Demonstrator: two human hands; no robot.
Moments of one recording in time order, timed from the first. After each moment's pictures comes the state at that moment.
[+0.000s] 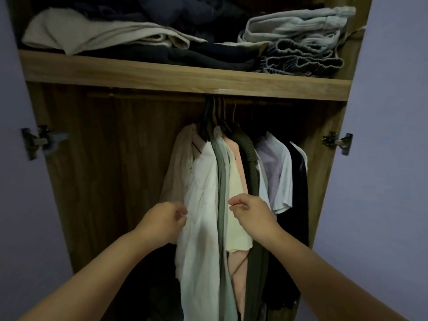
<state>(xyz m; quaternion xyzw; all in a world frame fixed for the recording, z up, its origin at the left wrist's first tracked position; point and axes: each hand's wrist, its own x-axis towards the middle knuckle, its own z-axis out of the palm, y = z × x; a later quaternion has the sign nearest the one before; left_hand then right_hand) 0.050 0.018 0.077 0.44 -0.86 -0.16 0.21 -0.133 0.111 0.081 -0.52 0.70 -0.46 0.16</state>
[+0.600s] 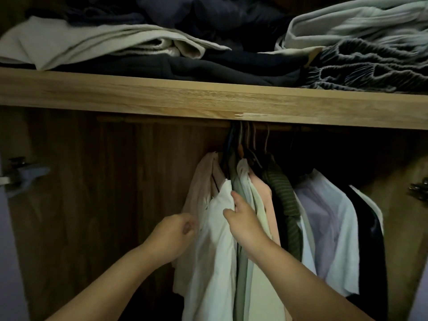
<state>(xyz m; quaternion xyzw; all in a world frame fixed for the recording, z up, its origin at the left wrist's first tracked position) -0.012 -0.115 0.099 0.47 -0.82 -0.17 0.27 -0.165 -0.066 0.122 -0.55 0.59 -0.52 0.28</state>
